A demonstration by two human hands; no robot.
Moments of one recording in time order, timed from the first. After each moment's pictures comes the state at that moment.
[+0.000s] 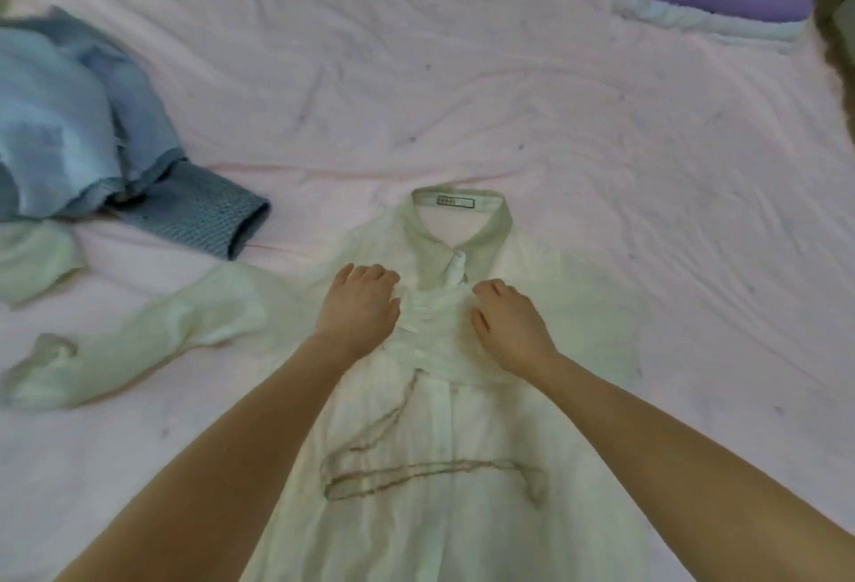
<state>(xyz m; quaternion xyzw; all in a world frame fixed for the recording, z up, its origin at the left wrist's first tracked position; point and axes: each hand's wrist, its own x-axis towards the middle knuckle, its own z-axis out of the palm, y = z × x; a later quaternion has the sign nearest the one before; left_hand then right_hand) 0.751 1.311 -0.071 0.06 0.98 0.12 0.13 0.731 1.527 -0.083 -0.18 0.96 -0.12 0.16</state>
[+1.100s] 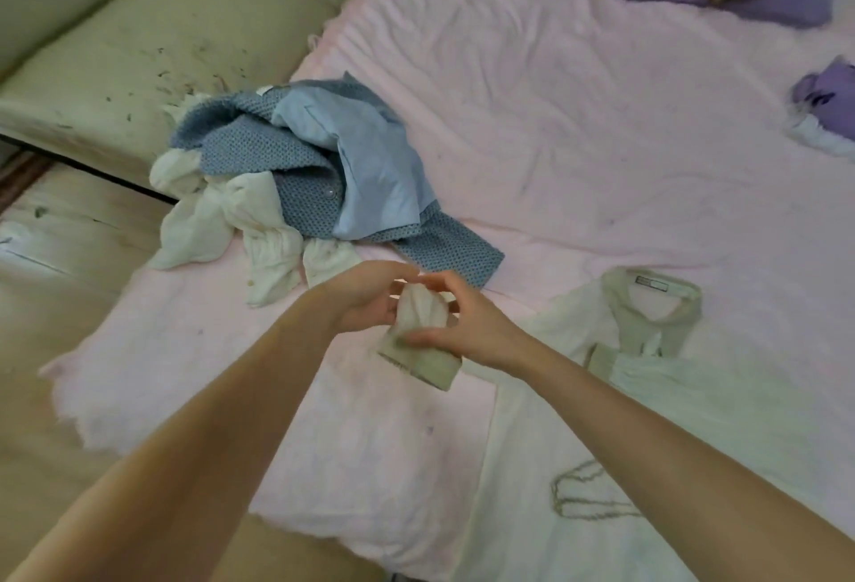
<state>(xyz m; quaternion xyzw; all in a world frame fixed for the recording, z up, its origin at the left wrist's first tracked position) 0.815 0.946 0.073 -0.32 0.52 0.74 0.28 0.798 1.115 0.083 -0.19 0.81 -0.42 0.36</state>
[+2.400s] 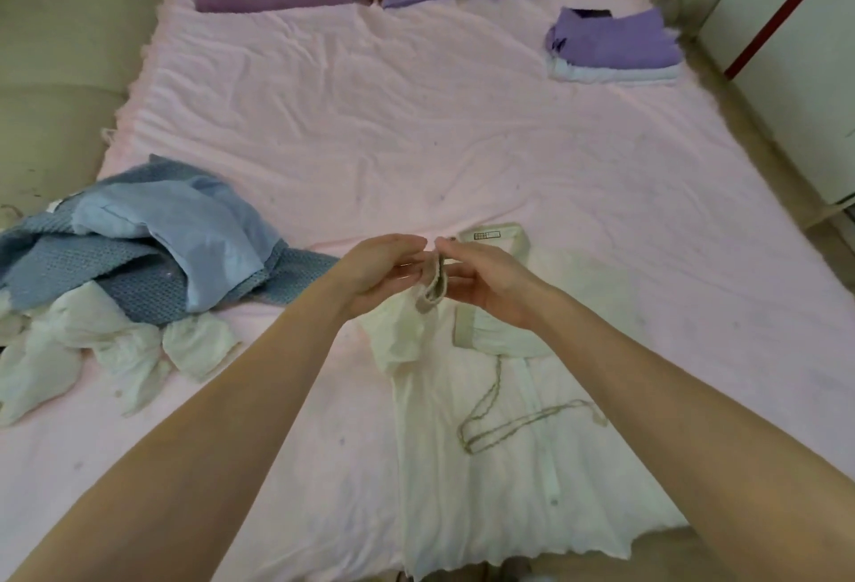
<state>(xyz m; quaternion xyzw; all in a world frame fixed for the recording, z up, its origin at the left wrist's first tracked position) 0.755 1.149 0.149 -0.17 0.58 0.73 0.31 0.775 1.322 0.158 0.13 0.60 -0.73 0.31</state>
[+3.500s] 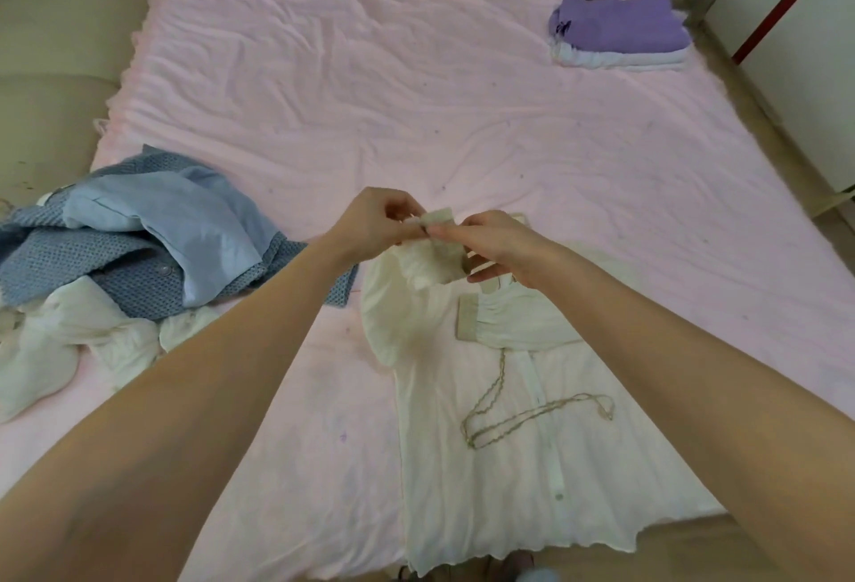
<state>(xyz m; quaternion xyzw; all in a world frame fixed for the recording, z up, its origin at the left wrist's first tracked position) 0.718 1.139 0.155 0.08 0.84 0.51 0.16 0.747 1.322 0.175 0.13 0.81 -0.50 0.29</state>
